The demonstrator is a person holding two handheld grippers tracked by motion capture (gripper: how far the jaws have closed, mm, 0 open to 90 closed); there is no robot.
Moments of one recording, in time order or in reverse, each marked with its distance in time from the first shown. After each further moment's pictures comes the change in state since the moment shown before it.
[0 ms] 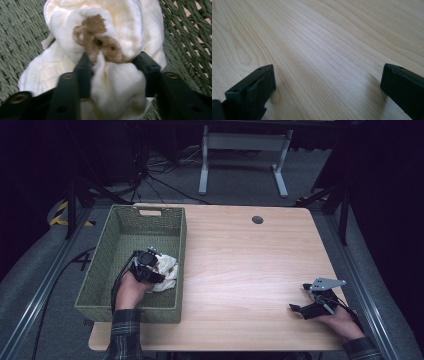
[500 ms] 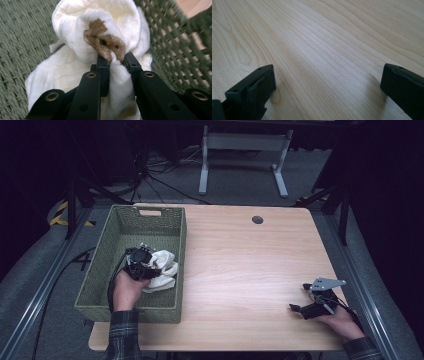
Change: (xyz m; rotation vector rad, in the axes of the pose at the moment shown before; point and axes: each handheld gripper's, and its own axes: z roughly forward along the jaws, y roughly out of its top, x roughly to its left) left arm 0.007 -0.005 -0.024 -0.149 -0.063 -0.065; right arm 0.000 0.000 0.000 -0.001 0.000 -0.001
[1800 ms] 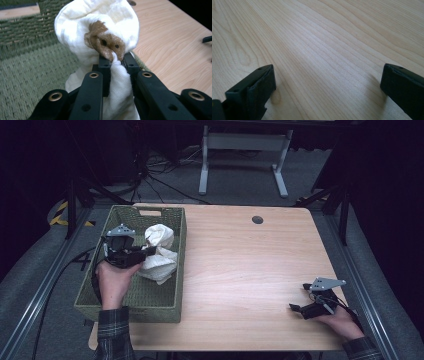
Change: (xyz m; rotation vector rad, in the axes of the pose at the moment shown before) left arm -0.005 0.015 -0.080 -0.365 -0.105 0.061; right arm 0.000 0.000 0.000 0.003 0.000 0.002
